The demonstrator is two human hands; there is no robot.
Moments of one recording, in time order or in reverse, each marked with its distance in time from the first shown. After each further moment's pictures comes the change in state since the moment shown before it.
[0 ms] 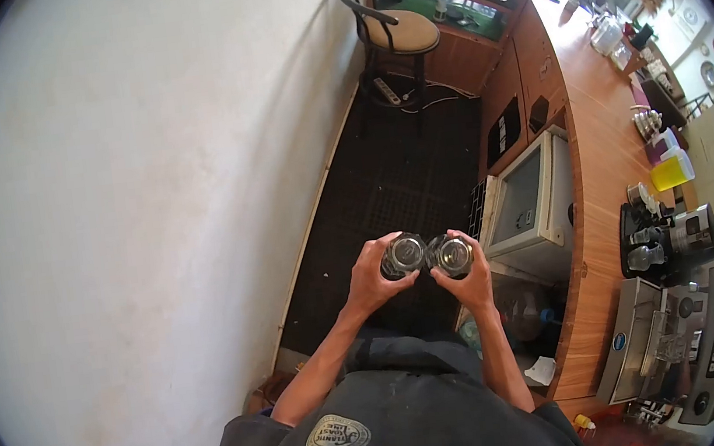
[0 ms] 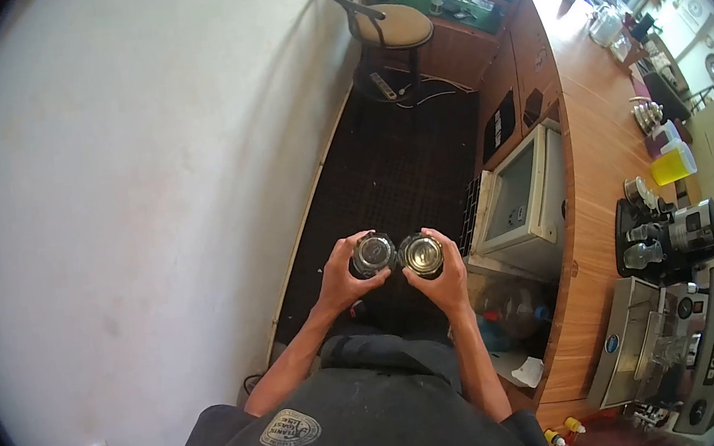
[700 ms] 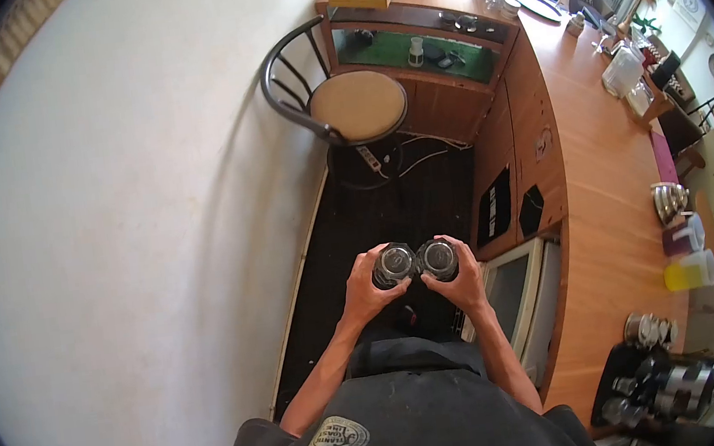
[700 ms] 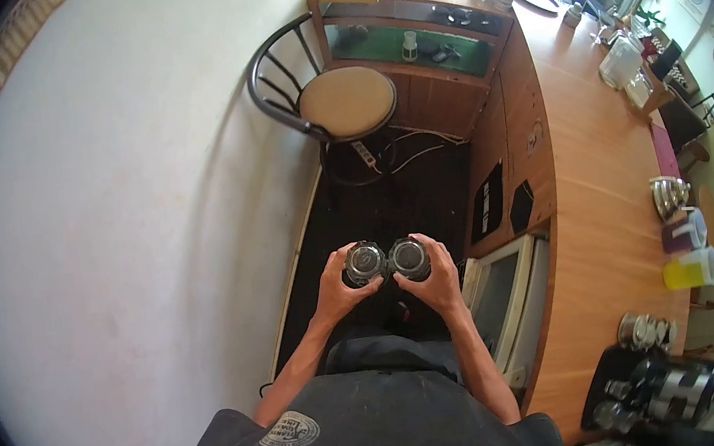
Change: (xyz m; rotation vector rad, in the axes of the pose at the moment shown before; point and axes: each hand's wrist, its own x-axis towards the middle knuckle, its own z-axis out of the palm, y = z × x) left_hand 0.380 -0.059 0.151 0.041 0.015 -0.023; right_hand 0.379 0.152 -0.097 -0.108 -0.014 -0.072
